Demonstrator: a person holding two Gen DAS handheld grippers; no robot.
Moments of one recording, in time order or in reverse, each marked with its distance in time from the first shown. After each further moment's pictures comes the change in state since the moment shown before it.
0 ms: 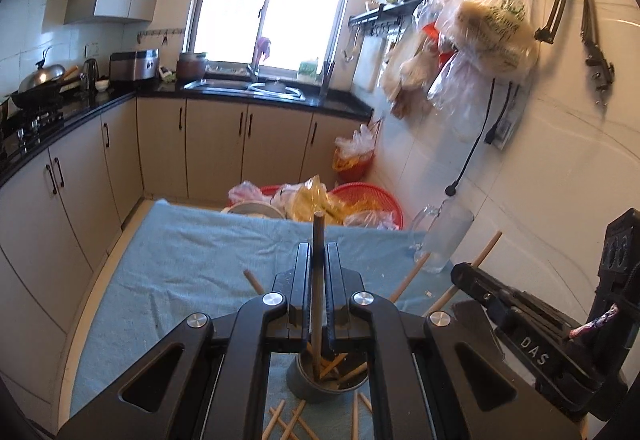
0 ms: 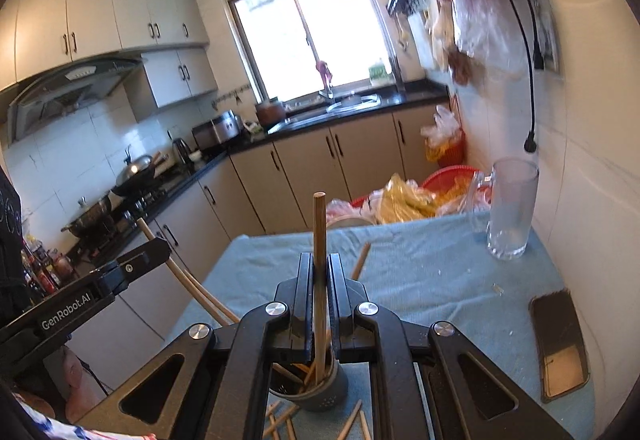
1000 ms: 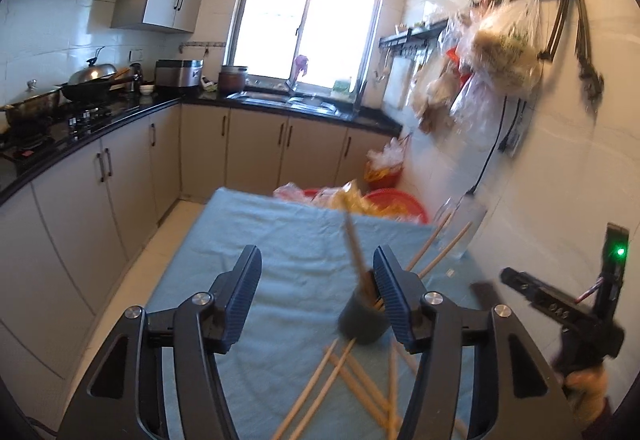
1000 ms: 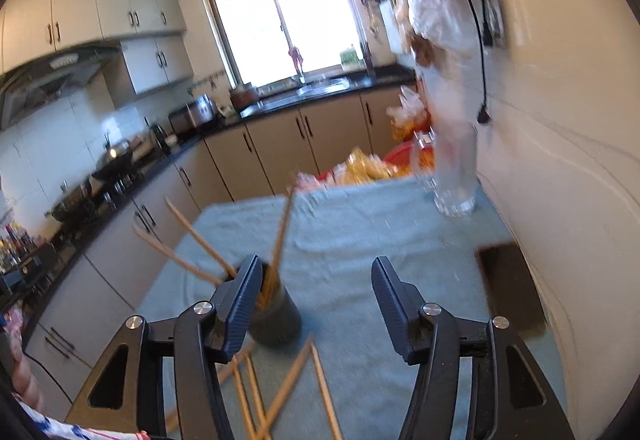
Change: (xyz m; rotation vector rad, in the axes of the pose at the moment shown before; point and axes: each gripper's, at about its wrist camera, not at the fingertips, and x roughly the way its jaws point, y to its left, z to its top) left arm -0.120 0.047 -0.071 -0.027 -0.064 0.116; right arm -0.063 -0.035 -0.055 0.009 0.072 -0.106
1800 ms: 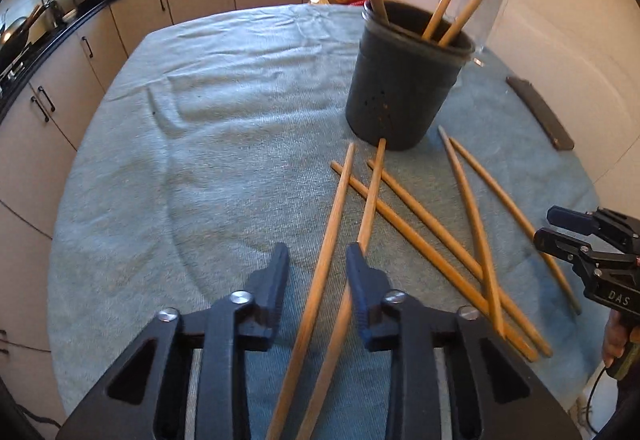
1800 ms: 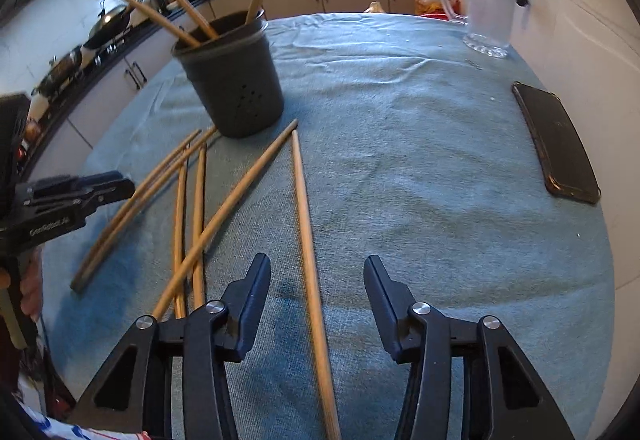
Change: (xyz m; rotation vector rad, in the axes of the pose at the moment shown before) left arm 0.148 -0.004 -0.134 0.247 0.576 -0.054; right arm 0.072 -0.010 -0.128 -0.149 0.431 0.004
